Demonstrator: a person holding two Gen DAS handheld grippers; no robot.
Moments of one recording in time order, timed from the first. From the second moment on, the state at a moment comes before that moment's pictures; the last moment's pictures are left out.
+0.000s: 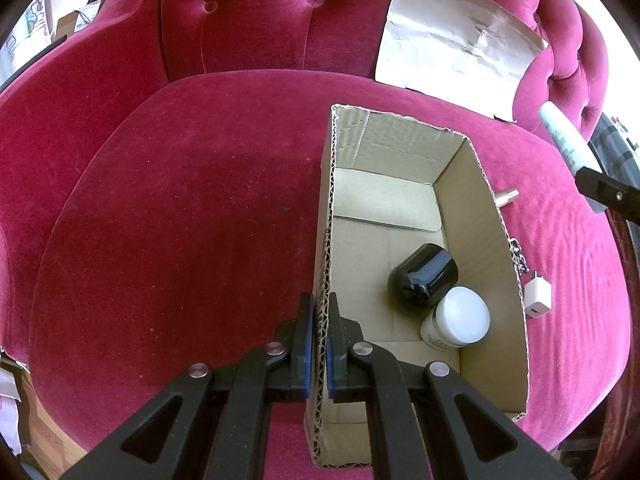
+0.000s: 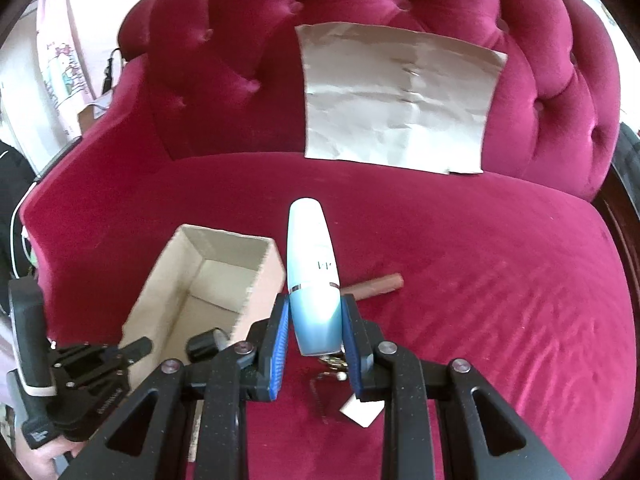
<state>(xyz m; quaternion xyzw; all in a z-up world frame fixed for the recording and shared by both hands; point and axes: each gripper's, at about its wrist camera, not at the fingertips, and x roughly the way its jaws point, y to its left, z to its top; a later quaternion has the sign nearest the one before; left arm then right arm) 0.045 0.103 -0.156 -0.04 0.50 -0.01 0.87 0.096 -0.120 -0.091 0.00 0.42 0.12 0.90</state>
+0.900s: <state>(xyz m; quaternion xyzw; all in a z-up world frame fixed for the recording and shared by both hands) 0.045 0.099 -0.156 -0.04 0.50 -0.01 0.87 0.091 -0.031 -0.123 -0.01 0.45 0.21 0.87</state>
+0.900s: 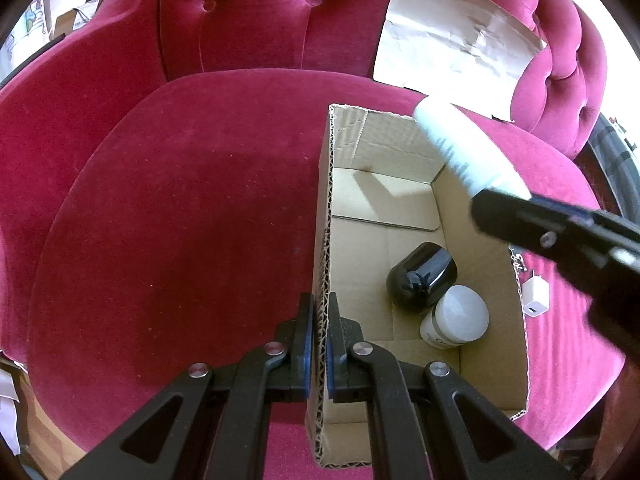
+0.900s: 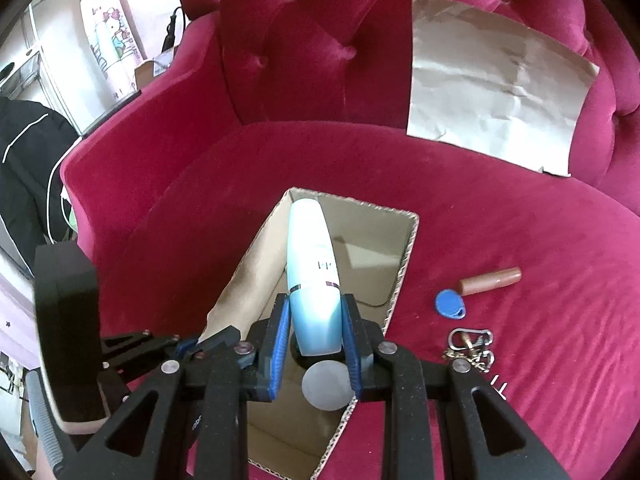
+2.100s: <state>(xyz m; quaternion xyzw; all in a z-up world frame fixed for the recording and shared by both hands) 0.047 0.099 -0.158 -0.05 0.50 -0.02 0.87 0.103 -0.020 -0.146 0.00 0.46 0.20 0.87</state>
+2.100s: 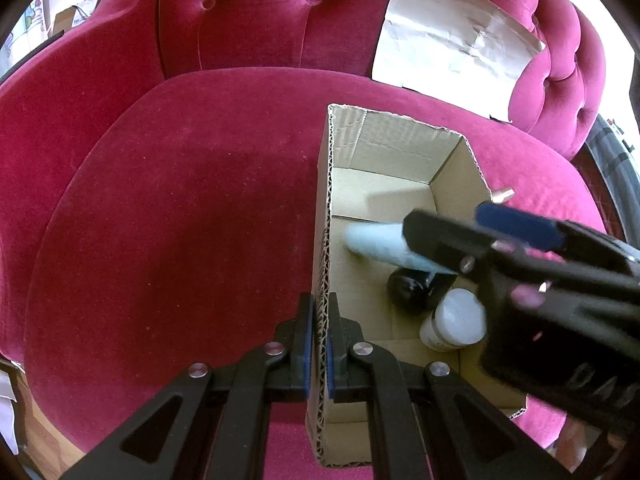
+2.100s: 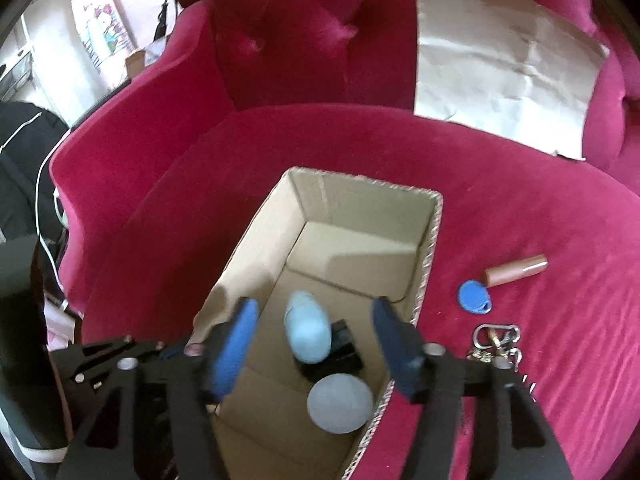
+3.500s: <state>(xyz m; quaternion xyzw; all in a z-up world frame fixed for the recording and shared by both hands) 0.046 0.099 -0.157 -0.05 0.50 -0.01 0.87 0.097 -0.116 -0.120 -0.02 0.43 0.10 0.90</state>
